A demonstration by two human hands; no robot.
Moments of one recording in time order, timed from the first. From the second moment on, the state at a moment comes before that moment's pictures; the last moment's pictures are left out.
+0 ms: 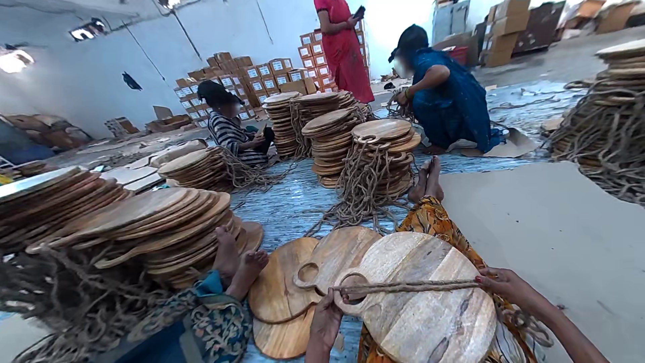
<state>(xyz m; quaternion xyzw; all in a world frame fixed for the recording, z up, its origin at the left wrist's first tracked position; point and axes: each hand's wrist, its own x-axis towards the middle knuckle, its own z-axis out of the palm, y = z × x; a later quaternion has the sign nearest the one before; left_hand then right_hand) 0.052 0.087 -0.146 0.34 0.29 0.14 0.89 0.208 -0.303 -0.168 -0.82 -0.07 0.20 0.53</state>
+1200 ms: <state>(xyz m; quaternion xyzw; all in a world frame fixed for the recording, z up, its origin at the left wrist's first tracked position) 0.061 0.083 -0.145 0.47 0.35 0.12 0.81 0.207 -0.311 -0.129 -0.88 -0.15 0.22 0.40</state>
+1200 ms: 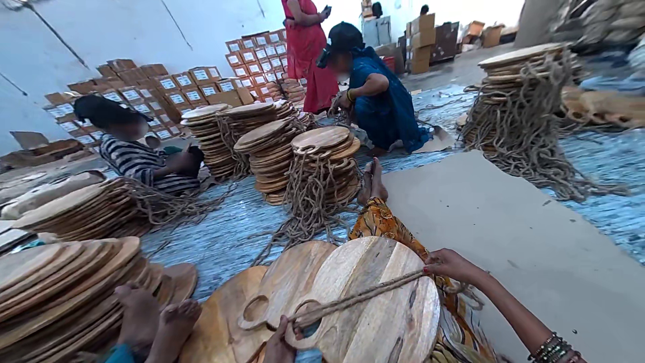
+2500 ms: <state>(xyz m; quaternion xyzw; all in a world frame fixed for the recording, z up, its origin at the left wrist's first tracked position) 0.066 0.087 -0.158 0.39 0.34 0.12 0.85 0.199 -0.302 -0.210 -0.60 0.00 0.20 0.78</state>
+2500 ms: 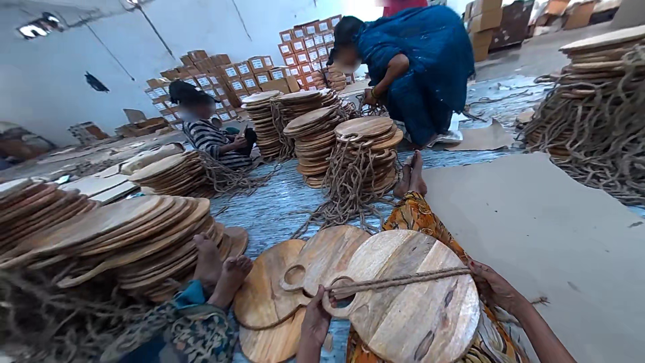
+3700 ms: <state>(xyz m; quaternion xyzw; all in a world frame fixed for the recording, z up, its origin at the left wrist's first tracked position) 0.077 0.073 -0.117 0.84 0.21 0.30 0.40 0.183 -0.290 -0.209 -0.60 0.03 0.18 0.78</state>
